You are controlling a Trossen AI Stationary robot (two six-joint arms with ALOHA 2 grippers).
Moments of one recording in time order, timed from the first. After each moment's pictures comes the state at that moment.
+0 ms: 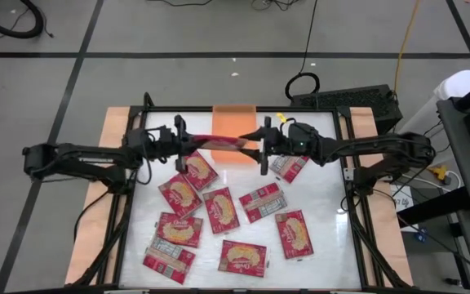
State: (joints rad) left arm 0.25 1.07 0.42 0.95 0.16 0.00; right arm -0.17 1.40 0.81 0.57 -0.08 0.00
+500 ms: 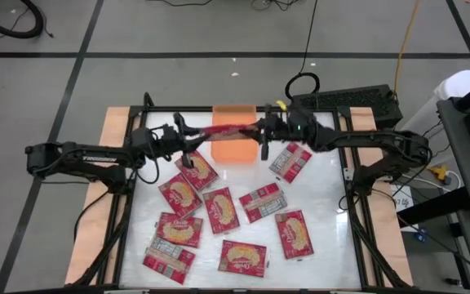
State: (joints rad) left arm 0.28 1.08 0.42 0.94 0.05 0.10; right arm -0.36 1.43 0.85 0.53 -0.27 0.00
